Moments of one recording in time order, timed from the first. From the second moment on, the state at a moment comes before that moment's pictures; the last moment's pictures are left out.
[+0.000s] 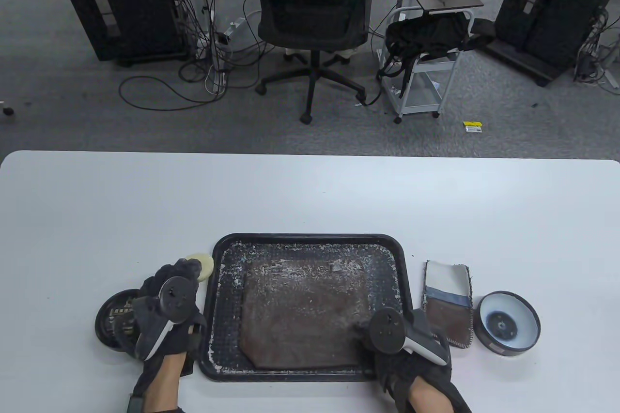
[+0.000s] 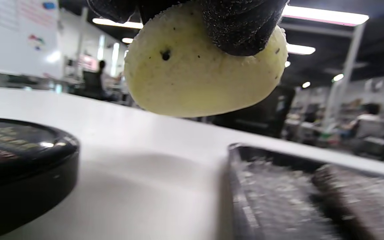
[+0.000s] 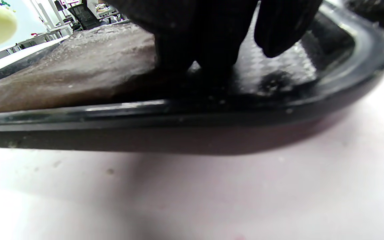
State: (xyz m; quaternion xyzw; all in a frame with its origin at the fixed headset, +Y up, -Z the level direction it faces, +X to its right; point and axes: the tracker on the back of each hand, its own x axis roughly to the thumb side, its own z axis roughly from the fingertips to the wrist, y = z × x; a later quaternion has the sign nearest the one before) left_hand -0.250 -0.723 -0.321 0.07 0.16 0.08 0.98; right_hand 0.160 -0.755 -0.301 0.15 0.19 0.97 0.10
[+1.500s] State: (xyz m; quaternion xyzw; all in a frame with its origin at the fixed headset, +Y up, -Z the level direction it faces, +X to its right) left_hand -0.196 -0.694 -0.315 0.10 0.06 0.03 0.99; right_hand 0.302 -0.695 -0.282 -0.11 -0.24 0.94 0.22
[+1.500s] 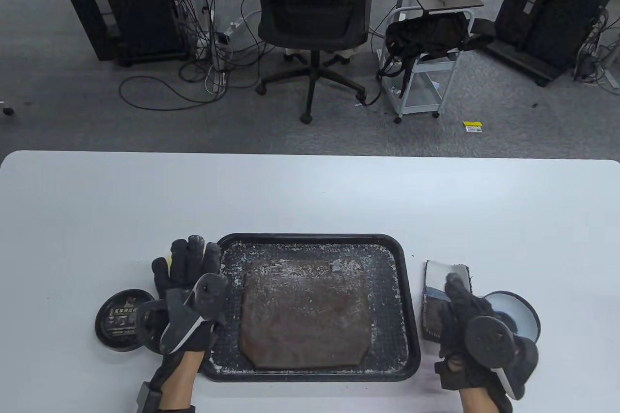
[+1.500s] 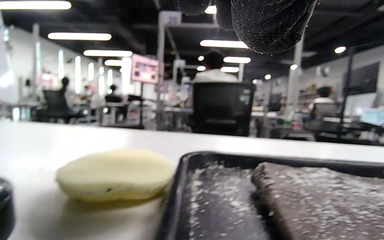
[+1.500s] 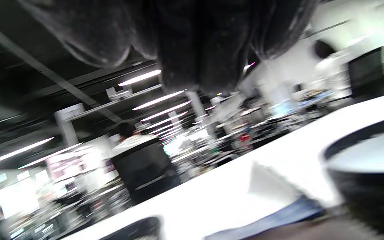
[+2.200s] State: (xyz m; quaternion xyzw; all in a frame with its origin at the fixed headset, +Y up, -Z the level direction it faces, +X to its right) left_hand -0.161 -0.705 -0.318 0.10 0.01 -0.04 0.99; right_hand 0.412 -0.762 -0.285 -0.42 -0.06 0.86 0.28
